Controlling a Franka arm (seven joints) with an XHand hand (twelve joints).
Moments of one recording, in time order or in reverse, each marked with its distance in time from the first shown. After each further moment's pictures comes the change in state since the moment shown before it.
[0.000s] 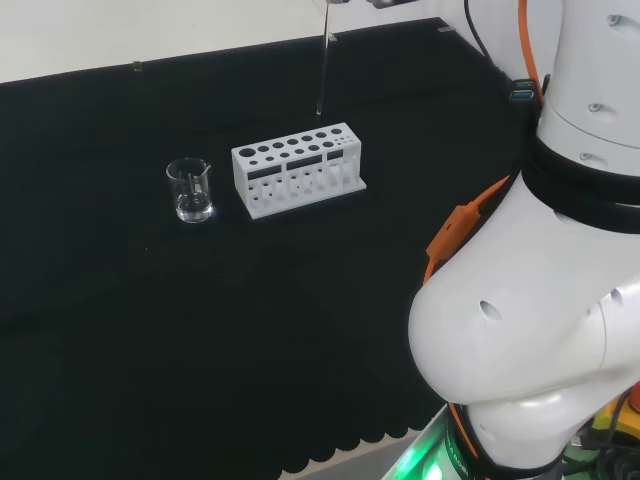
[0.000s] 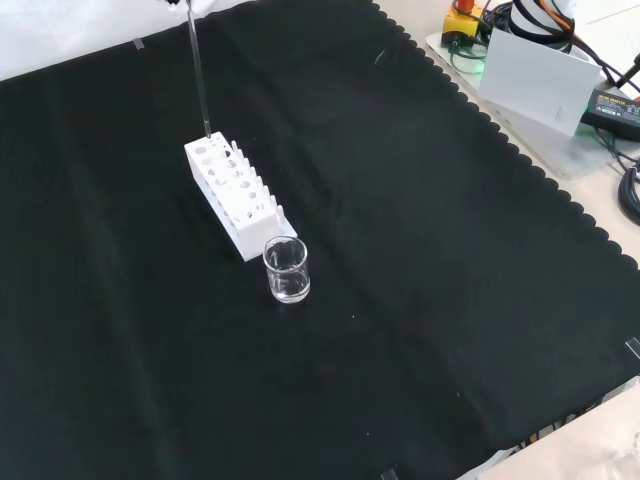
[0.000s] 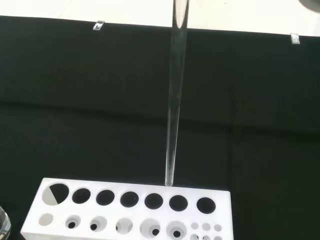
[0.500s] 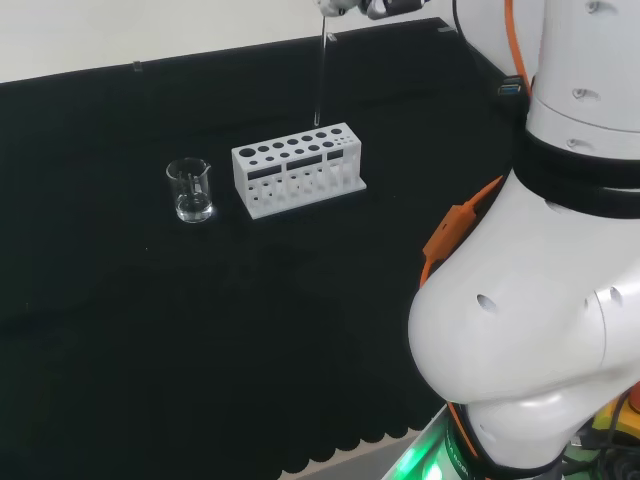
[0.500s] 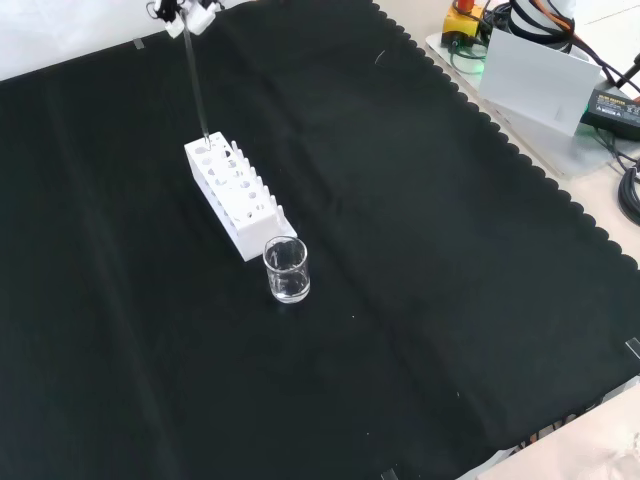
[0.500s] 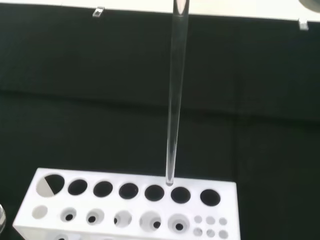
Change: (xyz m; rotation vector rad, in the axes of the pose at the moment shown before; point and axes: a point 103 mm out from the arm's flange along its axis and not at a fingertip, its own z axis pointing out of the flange) arm -0.001 0.017 0.026 0.034 0.009 -0.009
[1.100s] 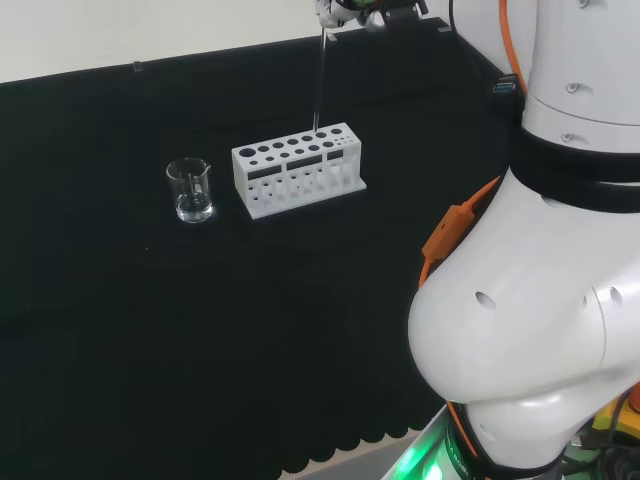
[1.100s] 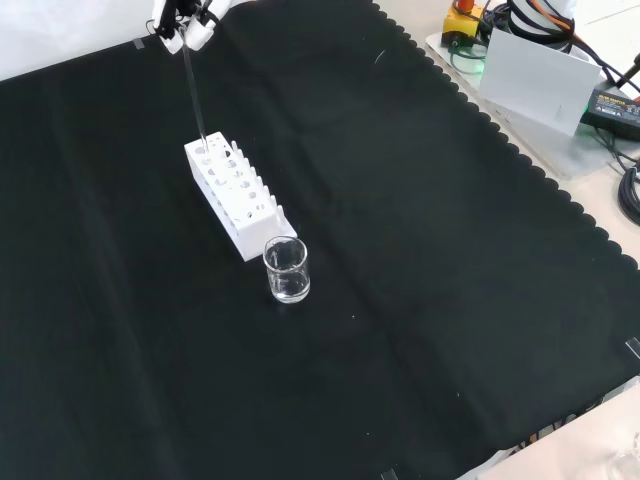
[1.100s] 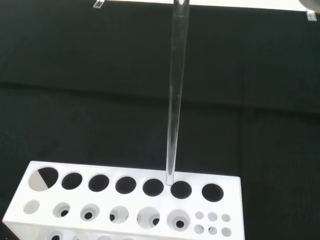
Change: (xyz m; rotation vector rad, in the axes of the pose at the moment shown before) arm -0.003 0.007 0.016 -0.003 0.004 -0.010
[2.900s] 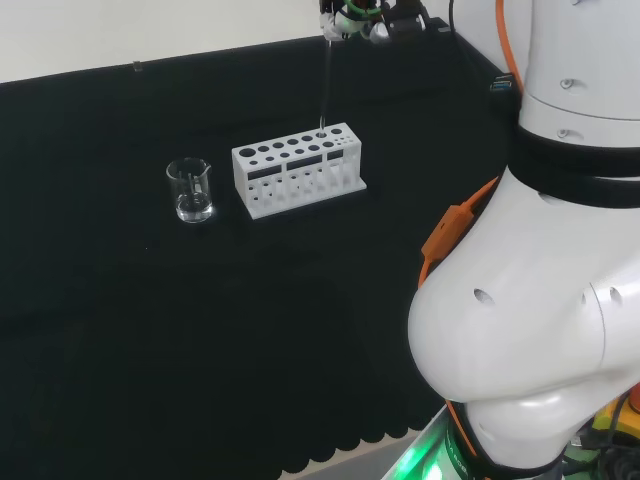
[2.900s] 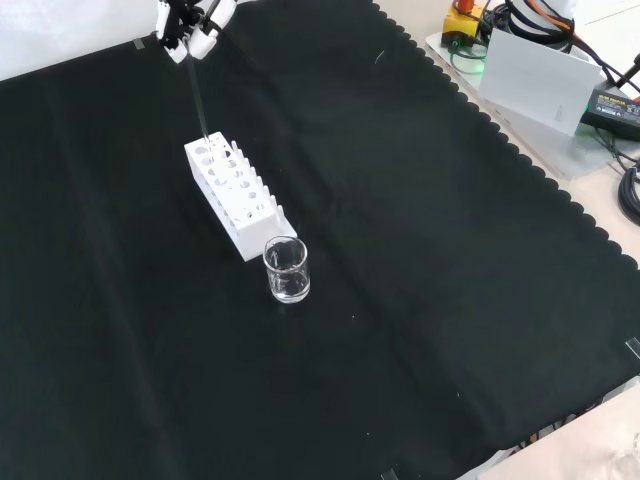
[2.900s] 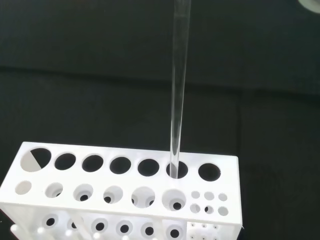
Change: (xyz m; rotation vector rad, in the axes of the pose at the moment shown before) arm -0.007 0.000 0.019 0.032 0.008 -0.001
